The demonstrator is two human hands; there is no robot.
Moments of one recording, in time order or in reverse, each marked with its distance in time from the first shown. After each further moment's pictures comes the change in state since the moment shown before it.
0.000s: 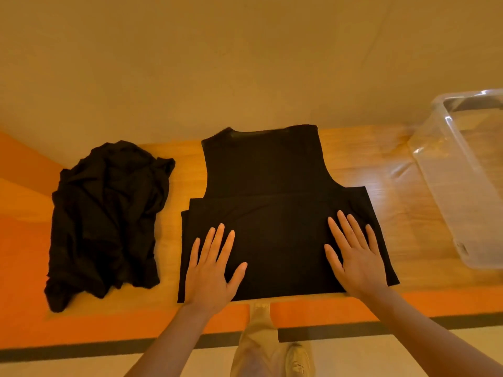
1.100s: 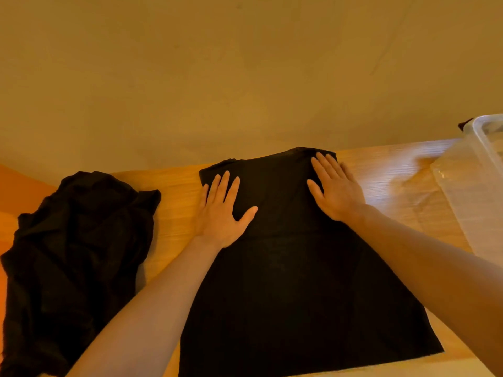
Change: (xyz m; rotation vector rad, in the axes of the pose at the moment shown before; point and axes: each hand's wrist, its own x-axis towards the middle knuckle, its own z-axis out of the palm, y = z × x) left_hand 0.213 -0.012 -0.035 -0.024 -0.020 -0.016; right_hand 0.234 -0.005 -0.026 -0.020 -0.090 -0.061
